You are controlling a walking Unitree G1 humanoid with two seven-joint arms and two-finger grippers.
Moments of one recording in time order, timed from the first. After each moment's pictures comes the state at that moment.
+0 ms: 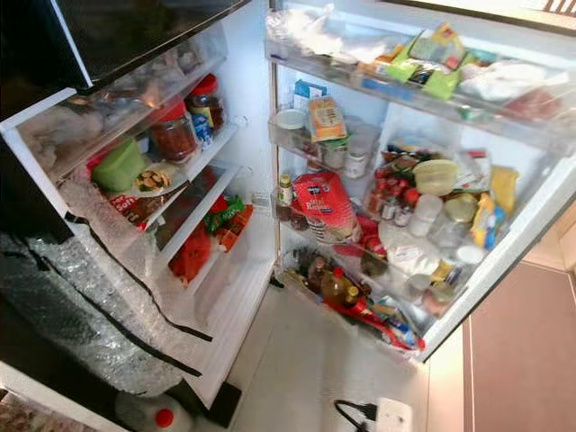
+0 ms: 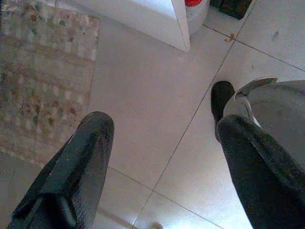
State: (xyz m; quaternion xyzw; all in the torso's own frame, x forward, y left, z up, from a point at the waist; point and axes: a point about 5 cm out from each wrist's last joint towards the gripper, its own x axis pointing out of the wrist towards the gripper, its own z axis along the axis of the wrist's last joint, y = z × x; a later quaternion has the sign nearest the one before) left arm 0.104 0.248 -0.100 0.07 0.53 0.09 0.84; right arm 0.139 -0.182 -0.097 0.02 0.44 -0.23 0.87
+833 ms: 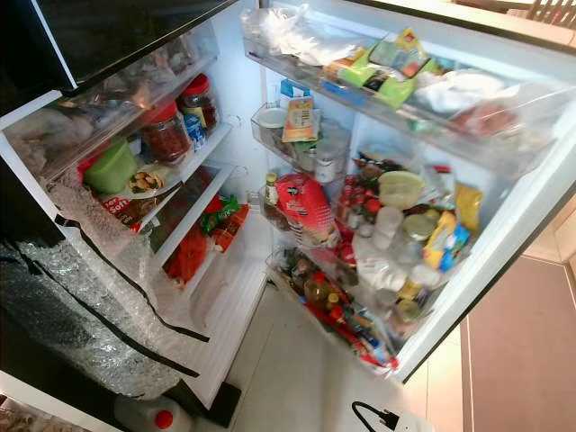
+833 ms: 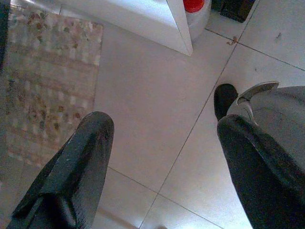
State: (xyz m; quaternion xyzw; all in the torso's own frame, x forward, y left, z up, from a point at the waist) left arm 0.106 0.248 -0.100 0.08 0.53 0.09 0.84; right arm 0.129 -0.188 -0.093 -0.05 0.44 -0.38 0.81
